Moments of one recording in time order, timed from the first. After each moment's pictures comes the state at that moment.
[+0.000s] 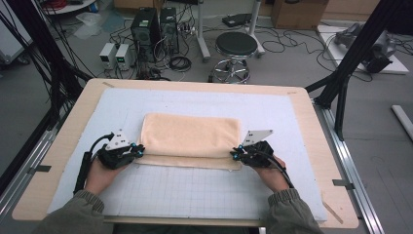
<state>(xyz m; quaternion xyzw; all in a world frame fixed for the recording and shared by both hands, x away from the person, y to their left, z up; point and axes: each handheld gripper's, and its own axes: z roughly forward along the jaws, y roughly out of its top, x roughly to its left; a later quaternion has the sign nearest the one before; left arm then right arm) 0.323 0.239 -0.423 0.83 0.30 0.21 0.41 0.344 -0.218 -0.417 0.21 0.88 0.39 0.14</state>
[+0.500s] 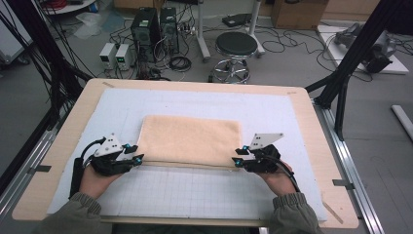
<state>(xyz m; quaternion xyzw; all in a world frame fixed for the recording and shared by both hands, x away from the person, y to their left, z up) 0.299 0.238 -0.408 0.82 0.30 0.21 0.45 0.323 -0.228 -0.401 0.21 0.87 0.43 0.12</state>
